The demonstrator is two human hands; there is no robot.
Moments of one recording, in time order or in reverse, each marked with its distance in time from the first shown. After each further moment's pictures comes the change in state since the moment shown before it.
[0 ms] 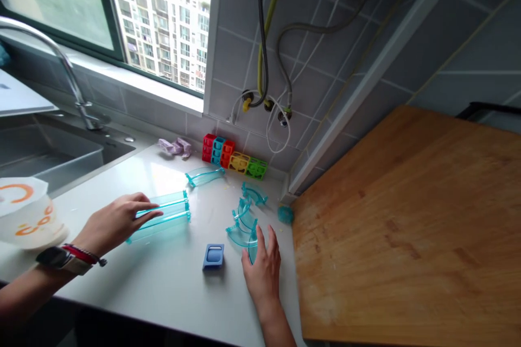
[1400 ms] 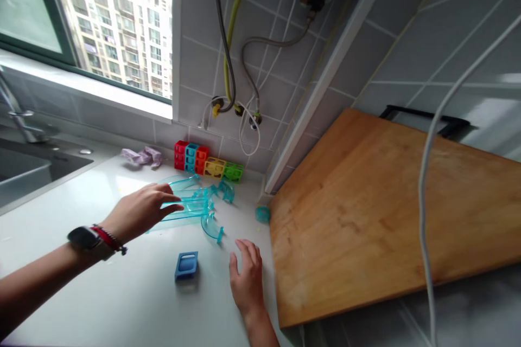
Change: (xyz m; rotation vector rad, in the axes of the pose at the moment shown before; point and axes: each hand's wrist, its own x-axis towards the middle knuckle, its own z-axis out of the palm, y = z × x) left_hand 0.050 0.123 -0.030 0.049 0.040 0.414; right_hand -0.010 0.019 -0.015 0.306 0.071 -0.001
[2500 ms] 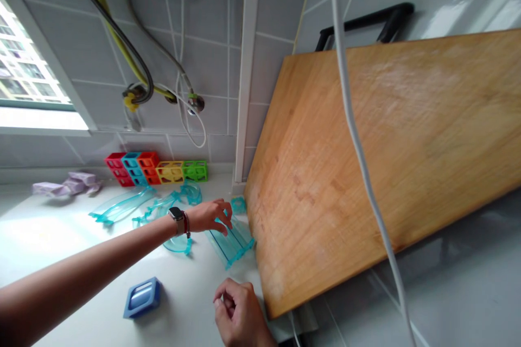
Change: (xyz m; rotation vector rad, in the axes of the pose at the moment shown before) left_hand 0.141 0.145 0.140 -0.382 -0.446 0.868; right_hand -0.049 0.011 -0.047 0.425 -0.300 0.275
